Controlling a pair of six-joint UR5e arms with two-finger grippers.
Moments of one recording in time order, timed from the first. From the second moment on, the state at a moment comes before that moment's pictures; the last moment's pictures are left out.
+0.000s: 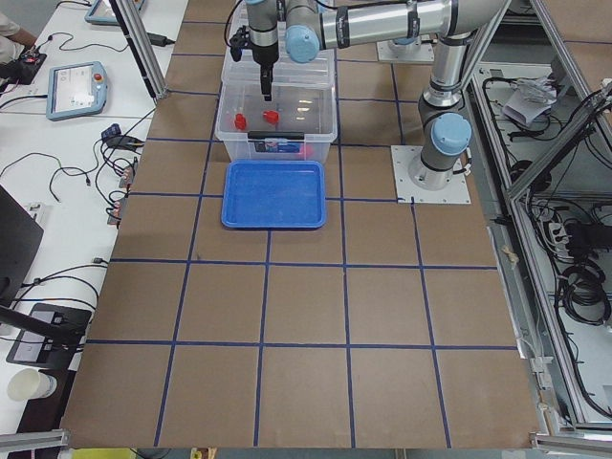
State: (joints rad) left arm -1.56 -1.71 -1.54 -1.46 1.56 0.00; right arm 1.22 -1.56 1.71 -1.68 -1.70 -0.30
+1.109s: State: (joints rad) left arm -1.55 -1.62 -1.47 -1.62 1.57 0.02; right arm 1.14 -1.45 1.73 -1.73 -1.76 -0.28
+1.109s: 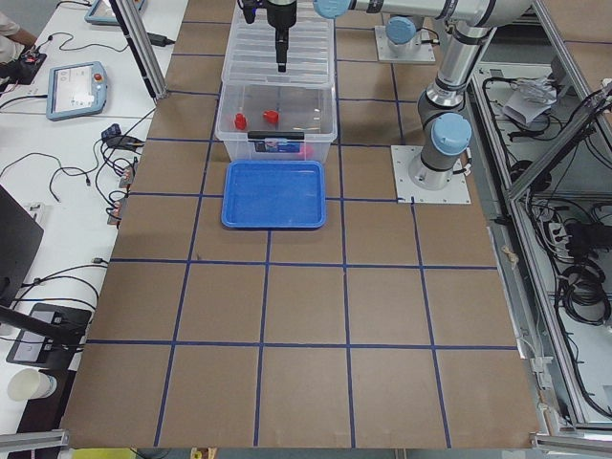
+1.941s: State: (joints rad) left arm -1.55 -1.63 -1.47 -1.62 1.57 0.00; right arm 1.16 -1.40 1.72 -1.73 -1.68 -0.28
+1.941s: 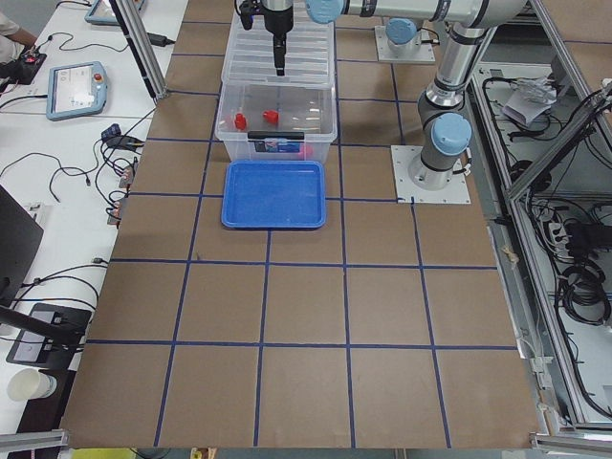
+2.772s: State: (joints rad) left arm -1.55 -1.63 -1.48 -1.62 1.57 0.00; right arm 1.33 -1.40 1.72 -1.74 -1.67 -0.14
